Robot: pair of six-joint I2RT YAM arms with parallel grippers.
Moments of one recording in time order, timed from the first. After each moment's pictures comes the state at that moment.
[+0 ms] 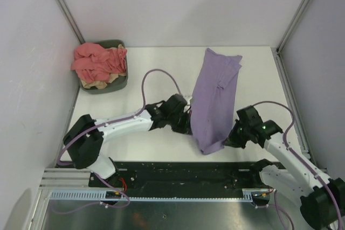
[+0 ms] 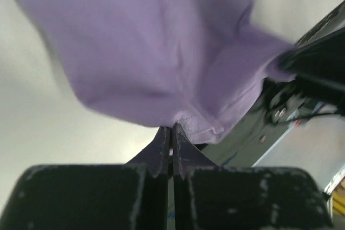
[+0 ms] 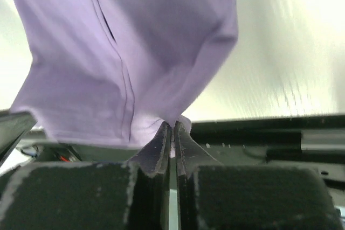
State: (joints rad) left arm -0.93 1.53 0.96 -0.36 0.22 -0.65; right arm 0.45 0.85 0.59 -0.88 -0.16 0.98
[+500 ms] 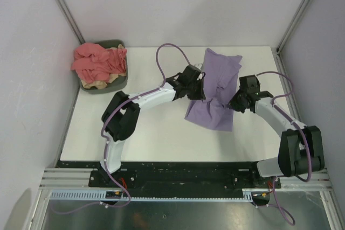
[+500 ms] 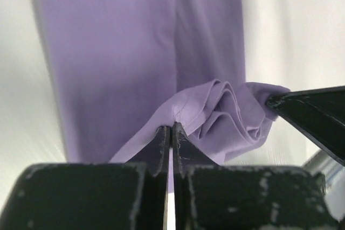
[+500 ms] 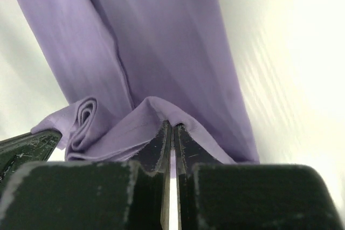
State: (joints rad) left arm -0.79 2.00 1.55 -0.31 0.12 -0.63; right arm 0.21 1.35 0.88 -0.51 0.01 0.84
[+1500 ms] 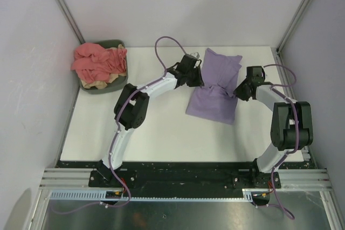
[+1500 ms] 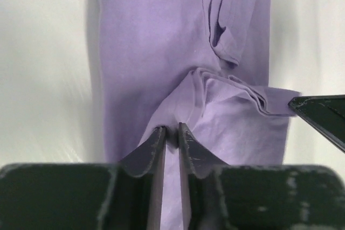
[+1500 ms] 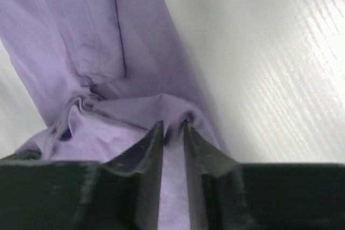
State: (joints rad) left arm -0.66 2.30 1.88 -0.29 0.13 -0.62; right arm 0.04 1.68 1.05 -0.27 0.02 0.80
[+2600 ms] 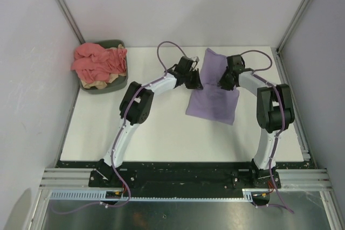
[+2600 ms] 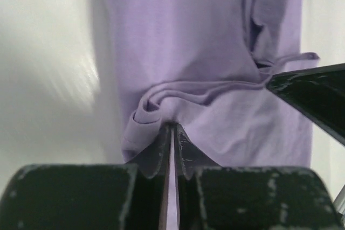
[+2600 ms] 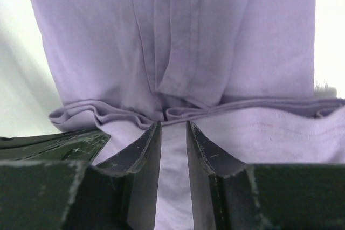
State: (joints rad) left arm -0.60 2.44 1.96 -0.26 0.32 -0.55; right arm 0.18 1.95 1.36 -0.33 0.01 0.70
